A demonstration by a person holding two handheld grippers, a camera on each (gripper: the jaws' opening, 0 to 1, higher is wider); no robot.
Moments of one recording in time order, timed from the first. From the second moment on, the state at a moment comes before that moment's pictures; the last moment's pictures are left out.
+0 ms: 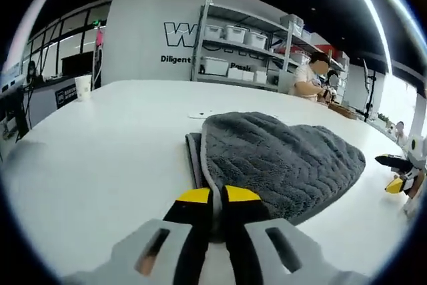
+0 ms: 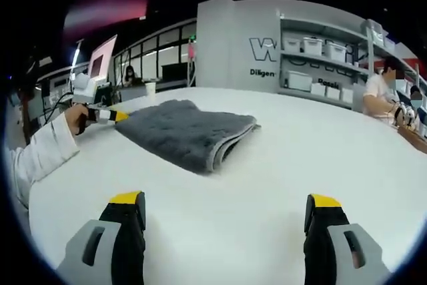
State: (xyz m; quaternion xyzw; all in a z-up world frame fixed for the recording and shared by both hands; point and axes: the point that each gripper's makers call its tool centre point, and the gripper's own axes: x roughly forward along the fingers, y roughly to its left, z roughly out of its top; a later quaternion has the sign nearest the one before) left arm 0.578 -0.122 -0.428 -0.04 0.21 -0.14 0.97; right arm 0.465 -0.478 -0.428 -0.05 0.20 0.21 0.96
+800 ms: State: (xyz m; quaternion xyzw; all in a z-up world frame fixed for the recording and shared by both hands) left arm 0.564 -0.125 -0.391 -0.14 0.17 -0.23 0.95; right arm 0.465 -0.468 -0.433 -0.08 0.20 0.22 0.95
